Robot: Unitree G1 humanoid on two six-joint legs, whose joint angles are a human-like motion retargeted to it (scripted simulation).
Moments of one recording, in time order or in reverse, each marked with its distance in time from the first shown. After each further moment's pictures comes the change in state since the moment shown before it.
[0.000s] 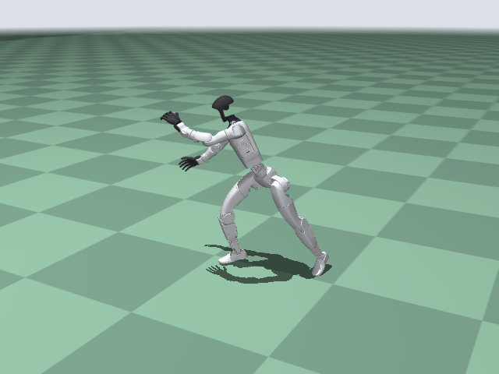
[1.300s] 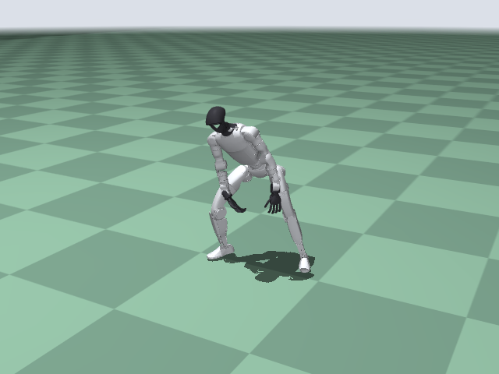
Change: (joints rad) left arm 1.375 -0.214 0.250 0.492 0.311 0.047 0.100; right arm 0.517 0.564 0.580 -0.276 0.188 0.242 0.723; waist 0.291 -0.195 0.189; left_leg -0.447 0.076 -0.026 -0.120 0.144 0.000; right_leg 0.019 -0.284 -0.228 -0.062 0.017 0.011
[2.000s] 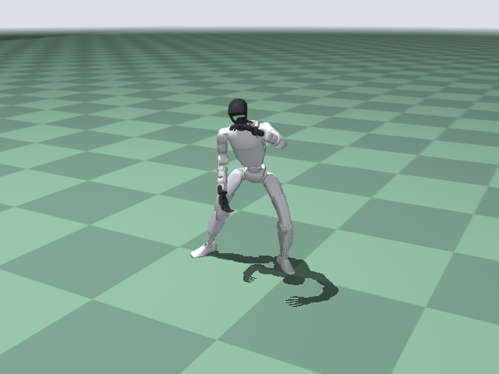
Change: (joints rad) left arm -1.086 0.653 -0.289 -1.110 -0.232 -0.116 -0.080; right arm 0.436 -0.101 -0.223 -0.478 0.474 -0.006 -0.223; waist 0.285 0.053 -0.136; left_leg -0.381 0.409 0.028 0.929 -0.329 0.098; right_leg 0.837 0.244 -0.421 -0.807 0.493 -0.056
